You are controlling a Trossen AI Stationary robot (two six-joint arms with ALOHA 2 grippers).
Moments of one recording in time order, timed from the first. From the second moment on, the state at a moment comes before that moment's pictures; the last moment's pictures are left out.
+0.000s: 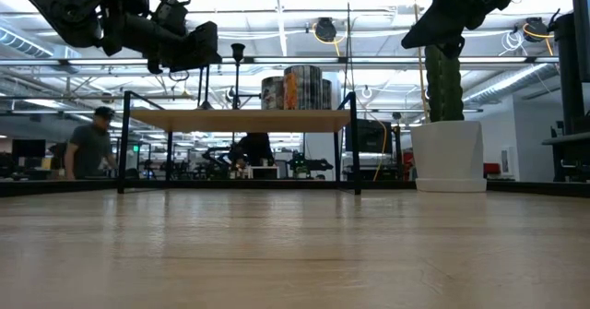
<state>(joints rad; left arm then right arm) 0.48 1.13 0.48 0.76 -0.50 0.02 0.01 0.90 0.73 -0.35 0.10 0.33</state>
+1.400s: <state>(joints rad) 0.16 0.74 0.48 0.29 -0.32 -0.27 0.01 0.88 0.73 -0.35 0.10 0.29</state>
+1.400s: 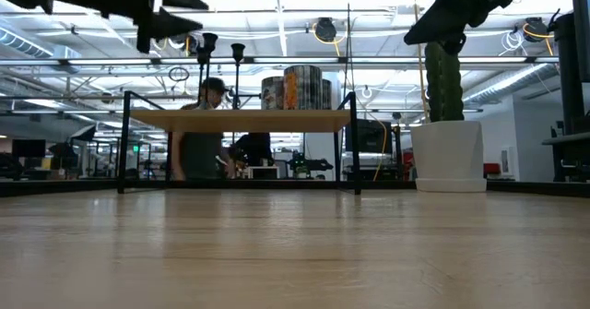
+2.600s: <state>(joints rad) -0.02 0.54 0.48 0.19 -0.07 -0.28 0.01 0.67 0.73 -0.47 0.11 0.43</state>
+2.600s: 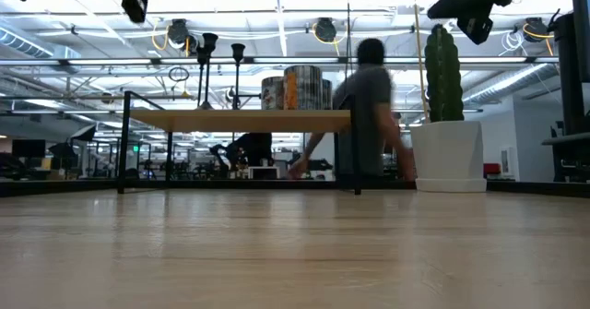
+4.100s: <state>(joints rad) -0.02 0.04 0.35 -0.14 0.19 0.01 0.01 0.16 0.37 -0.14 0.06 0.30</state>
